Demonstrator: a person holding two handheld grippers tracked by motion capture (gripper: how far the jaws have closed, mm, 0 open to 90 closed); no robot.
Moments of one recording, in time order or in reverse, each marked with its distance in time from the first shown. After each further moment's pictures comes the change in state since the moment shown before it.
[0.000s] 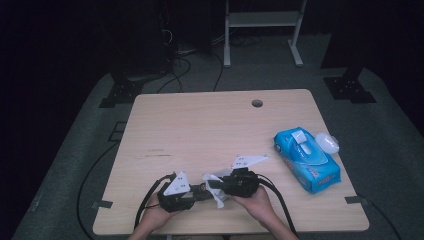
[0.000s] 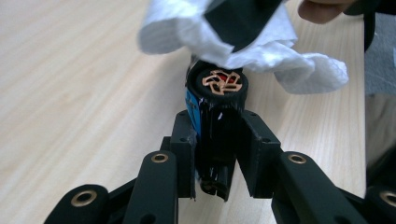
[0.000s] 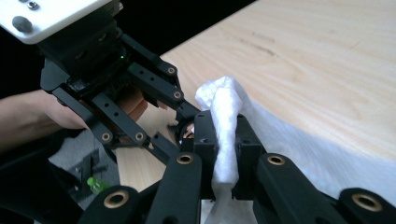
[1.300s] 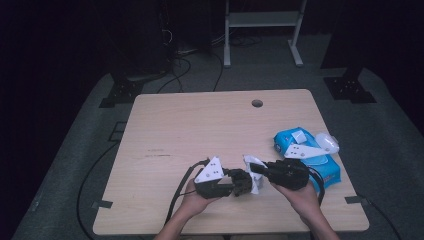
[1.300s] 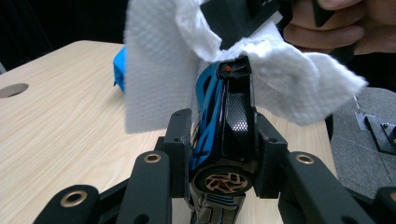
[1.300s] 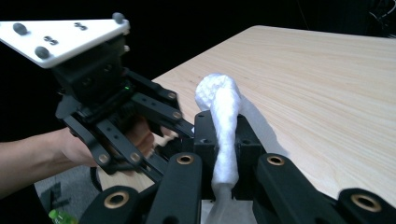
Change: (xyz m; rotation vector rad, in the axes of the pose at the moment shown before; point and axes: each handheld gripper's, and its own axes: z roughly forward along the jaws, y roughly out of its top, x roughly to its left) left arm -0.013 0.080 0.044 -0.300 -0.084 0.030; right arm -0.015 0.007 -0.123 -0.174 -0.144 0.001
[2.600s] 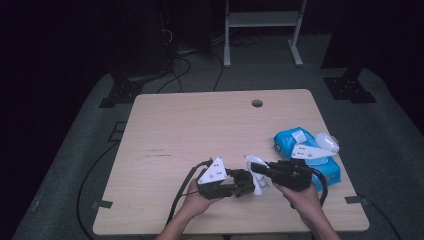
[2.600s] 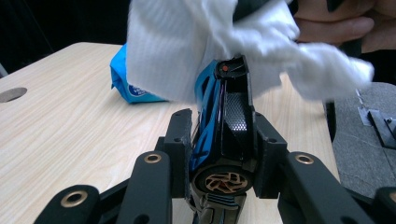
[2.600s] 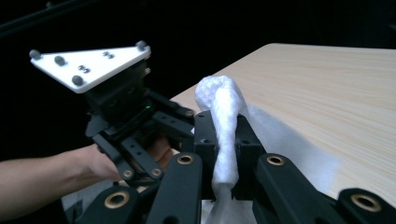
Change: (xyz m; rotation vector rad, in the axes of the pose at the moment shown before) left arm -0.006 0.006 0.011 0.007 -0.002 0.027; right arm 0.003 0.001 -0.004 -0.055 0.081 0.009
